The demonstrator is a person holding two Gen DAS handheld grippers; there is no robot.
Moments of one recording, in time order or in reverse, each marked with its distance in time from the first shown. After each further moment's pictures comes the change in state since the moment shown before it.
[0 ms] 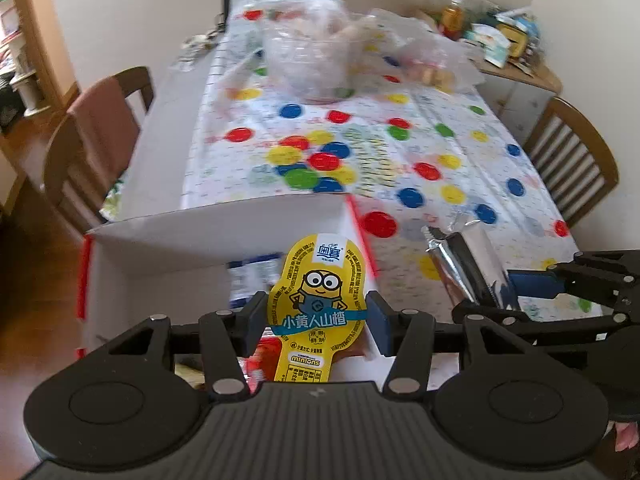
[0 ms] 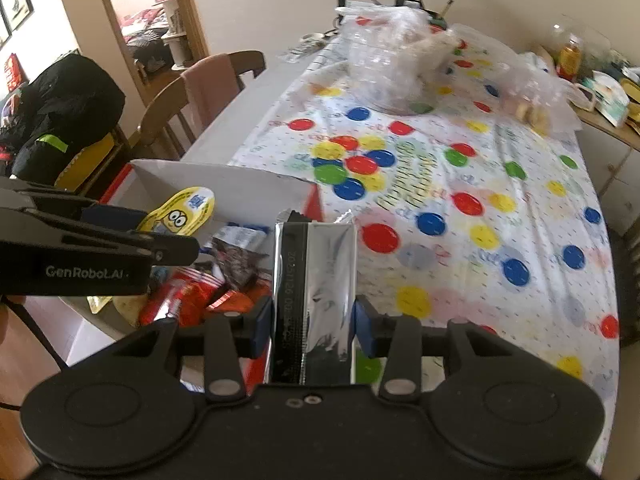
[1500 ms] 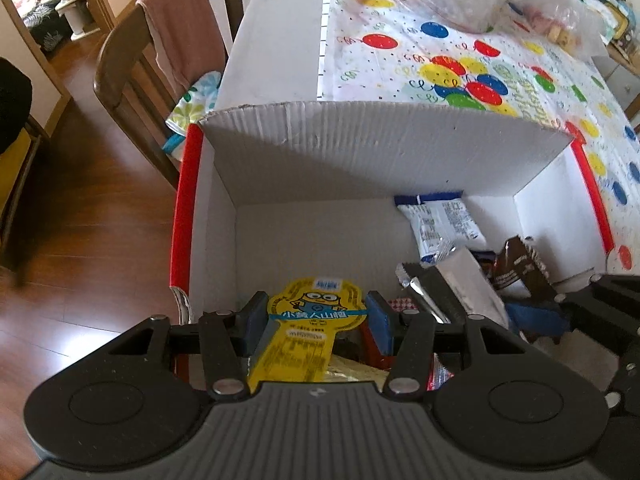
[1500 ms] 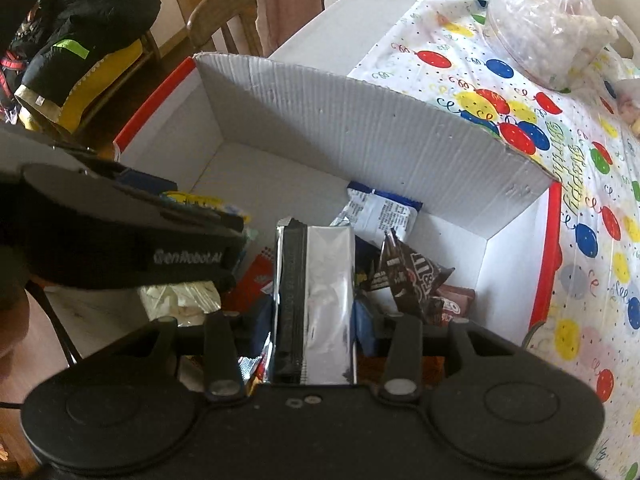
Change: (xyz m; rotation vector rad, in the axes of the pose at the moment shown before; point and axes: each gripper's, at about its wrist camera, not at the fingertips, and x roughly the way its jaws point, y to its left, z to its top) left arm 0.092 0.130 -0.026 -0.107 0.201 0.134; right arm 0.135 0.135 0.021 -0.152 0.232 0.023
